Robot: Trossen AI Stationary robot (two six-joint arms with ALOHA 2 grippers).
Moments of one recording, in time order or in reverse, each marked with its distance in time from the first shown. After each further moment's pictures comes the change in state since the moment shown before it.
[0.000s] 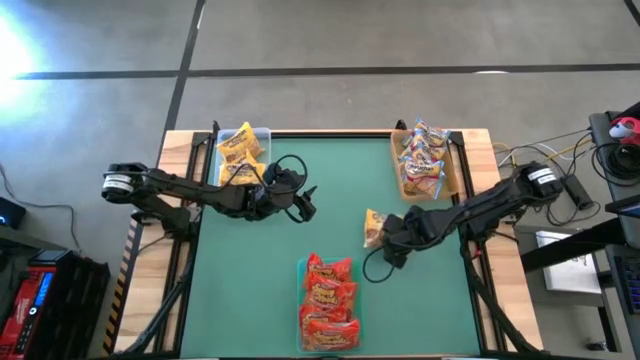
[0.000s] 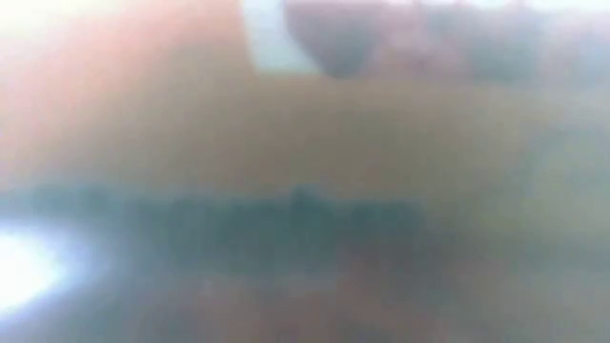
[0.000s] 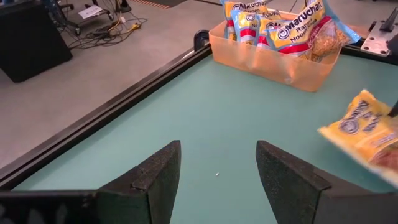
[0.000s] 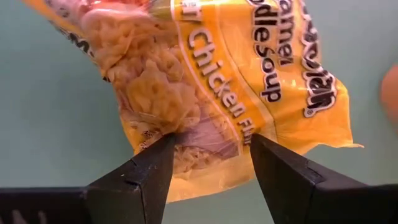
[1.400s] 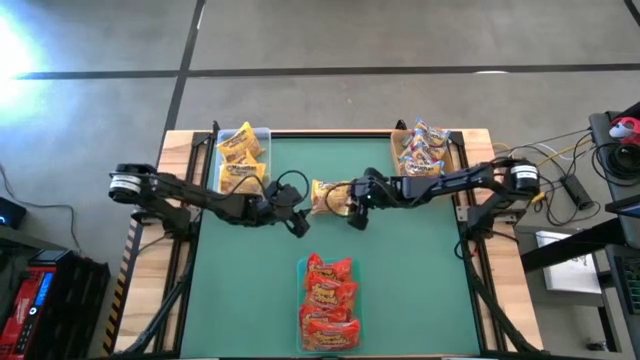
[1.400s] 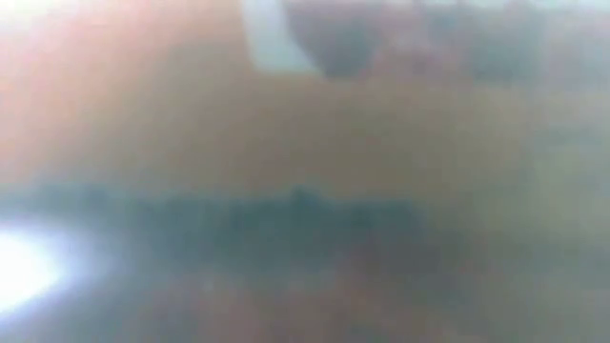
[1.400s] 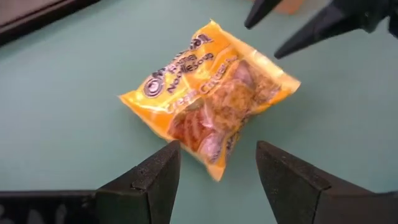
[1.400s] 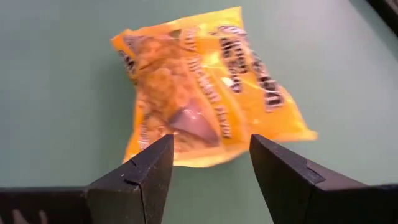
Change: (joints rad) left arm -0.013 0.063 -0.156 0.063 0.210 -0.163; right arm -0.419 0.124 0.072 0.664 -0.065 -0.697
